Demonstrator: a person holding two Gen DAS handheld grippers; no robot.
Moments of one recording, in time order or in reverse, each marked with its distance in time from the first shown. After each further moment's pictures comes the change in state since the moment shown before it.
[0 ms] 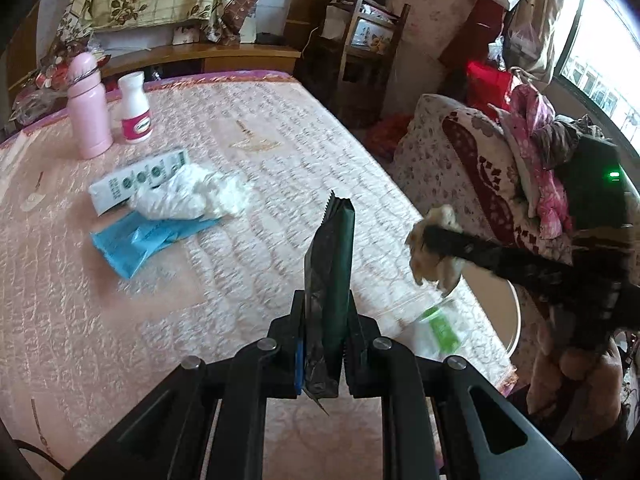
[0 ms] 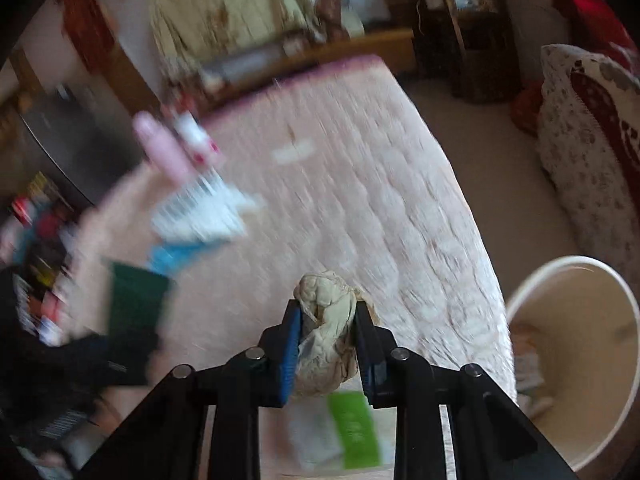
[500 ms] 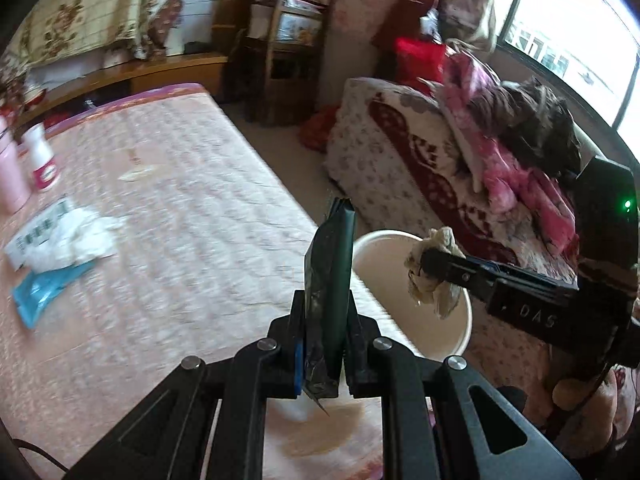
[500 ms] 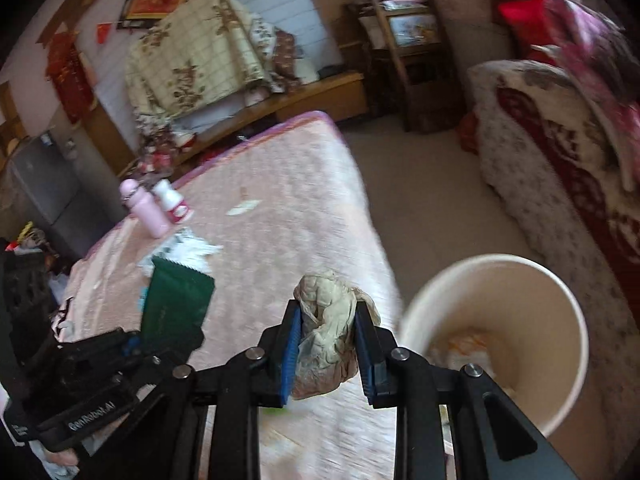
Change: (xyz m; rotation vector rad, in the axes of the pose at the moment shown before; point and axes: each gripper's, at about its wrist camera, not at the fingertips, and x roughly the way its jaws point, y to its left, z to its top) left arm 0.030 -0.114 0.010 0.156 0.028 -0.140; right arm -0.087 -0.067 -0.025 0.084 -0.097 -0.190
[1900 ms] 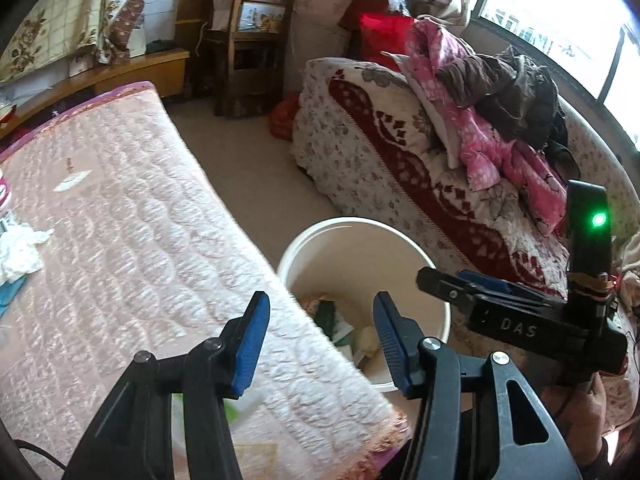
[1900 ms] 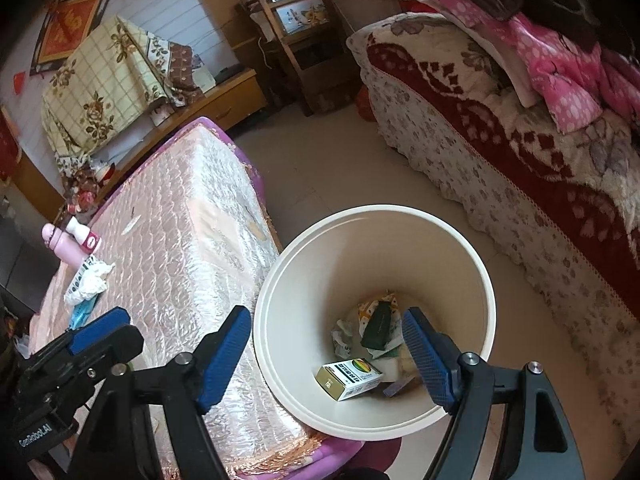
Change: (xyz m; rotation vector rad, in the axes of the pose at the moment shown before) left arm 0.053 -0.060 0.000 0.056 0.029 -0.034; right arm -0.009 -0.111 -0.026 0.190 0.023 -0.186
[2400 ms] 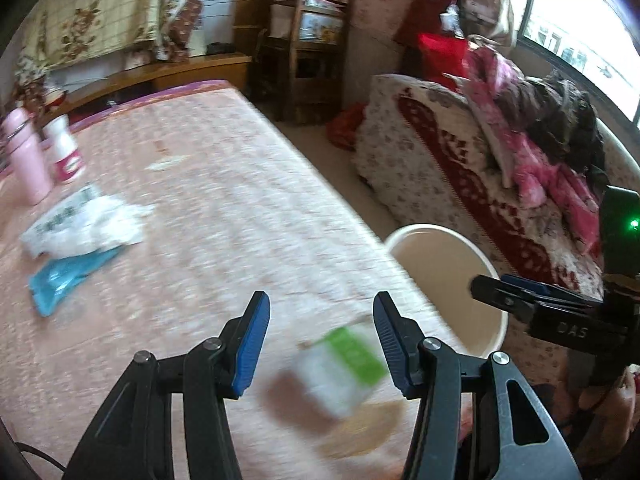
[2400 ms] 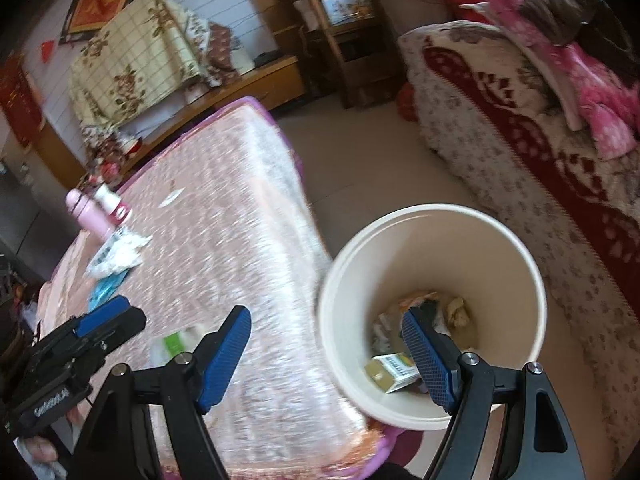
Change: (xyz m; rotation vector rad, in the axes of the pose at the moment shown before) left arm -0.053 0.092 -0.027 -0.082 -0.044 0.163; right arm 0.004 0.077 -0.012 -0.110 0.049 0.083
